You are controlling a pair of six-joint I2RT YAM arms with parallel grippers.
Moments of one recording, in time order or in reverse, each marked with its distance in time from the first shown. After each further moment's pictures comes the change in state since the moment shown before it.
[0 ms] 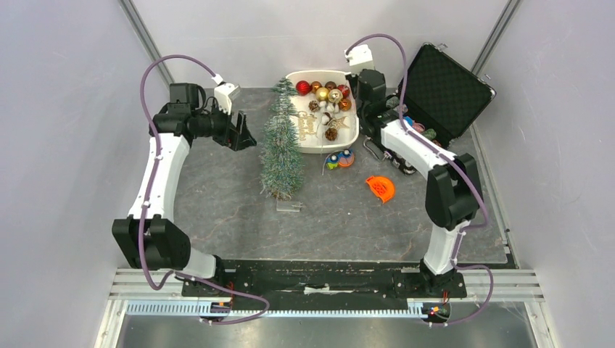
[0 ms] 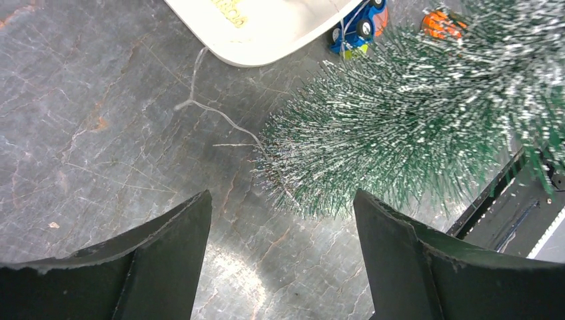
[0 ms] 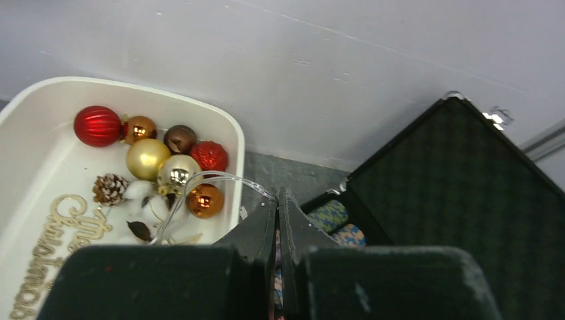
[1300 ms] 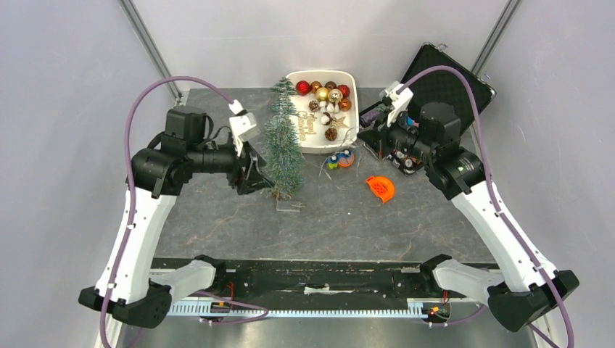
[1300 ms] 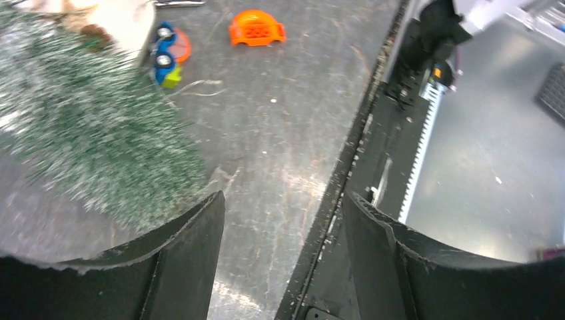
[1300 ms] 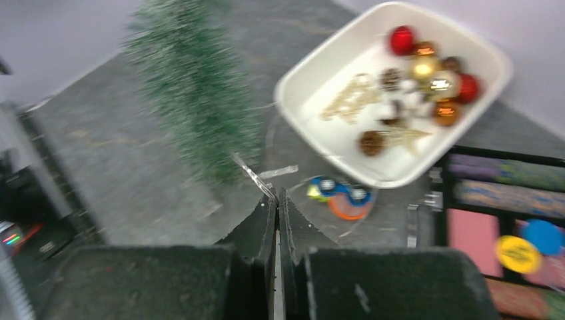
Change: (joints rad) left arm -0.283 -0.366 0.047 -0.256 0.121 0.005; right arm -0.015 -0.803 -0.299 -0.684 -0.772 0.220
